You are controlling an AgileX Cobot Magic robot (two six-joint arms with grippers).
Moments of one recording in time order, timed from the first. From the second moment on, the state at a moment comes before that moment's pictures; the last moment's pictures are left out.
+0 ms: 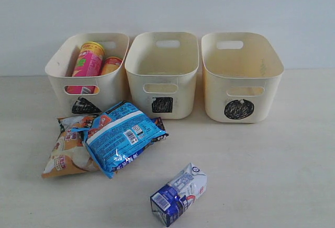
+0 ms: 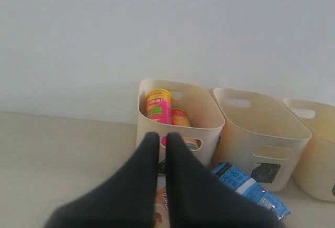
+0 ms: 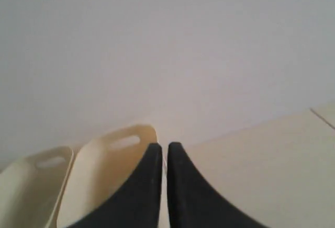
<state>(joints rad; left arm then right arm) -0.03 0.10 -0.28 -0.21 0.29 0.05 -0.05 0.87 -0.84 -0.01 0.20 0.35</state>
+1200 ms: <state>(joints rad) -0.03 0.10 -0.28 -0.21 0.30 0.05 0.68 1.52 -1.06 0.18 0.89 0.12</state>
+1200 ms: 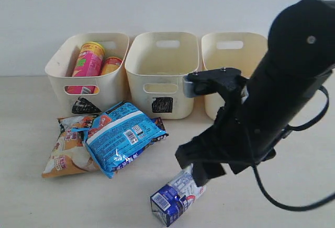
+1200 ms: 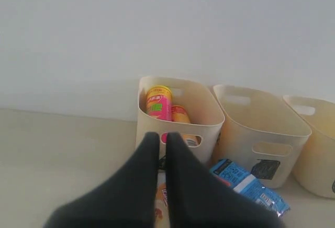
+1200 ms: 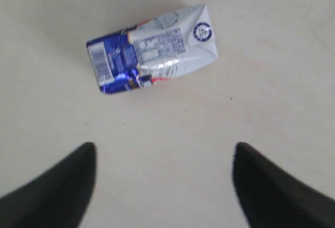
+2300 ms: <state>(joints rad) -0.03 0.10 -0.28 -0.21 0.31 0.05 0.72 1.93 -1.15 0.13 0.66 0.89</state>
